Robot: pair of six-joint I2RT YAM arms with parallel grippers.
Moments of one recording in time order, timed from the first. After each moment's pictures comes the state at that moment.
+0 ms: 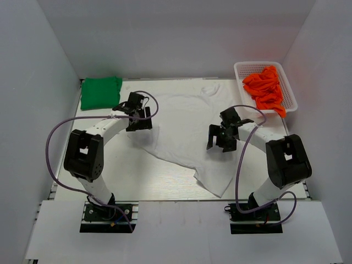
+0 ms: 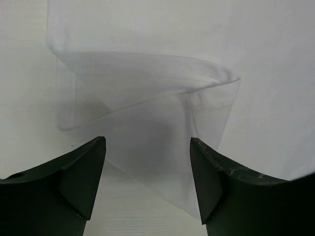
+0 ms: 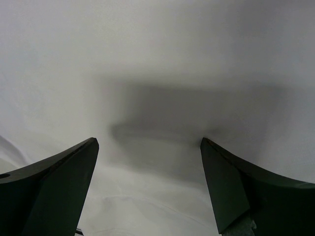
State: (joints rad) left arm -0.34 1.73 1.22 -0.52 -0.12 -0.39; right arm 0.36 1.61 0.92 -0.49 -0.15 0.41
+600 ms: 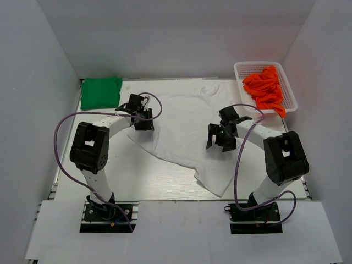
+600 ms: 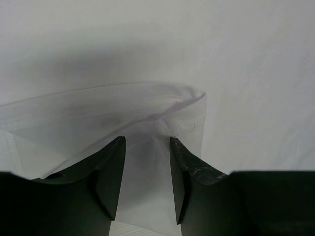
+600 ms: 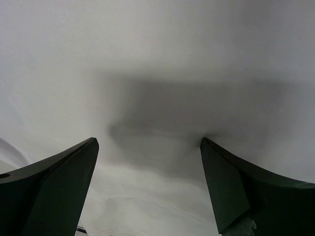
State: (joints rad) left arm -0.30 1.84 1.20 -0.32 0.12 -0.27; right arm 0.36 1.66 0.98 -0.54 -0.14 0.41
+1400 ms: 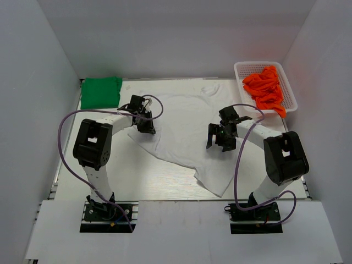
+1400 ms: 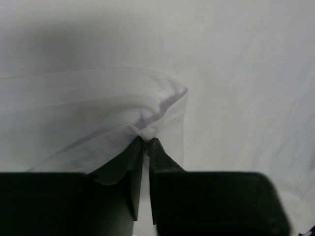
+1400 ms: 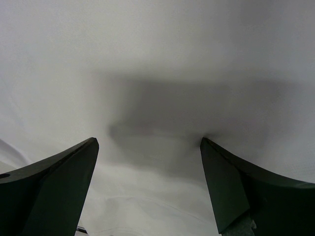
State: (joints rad) left arm -0.30 1.90 1.21 -0.34 0.25 -0.33; right arm 0.36 1.66 0.98 -0.54 -0.14 0.41
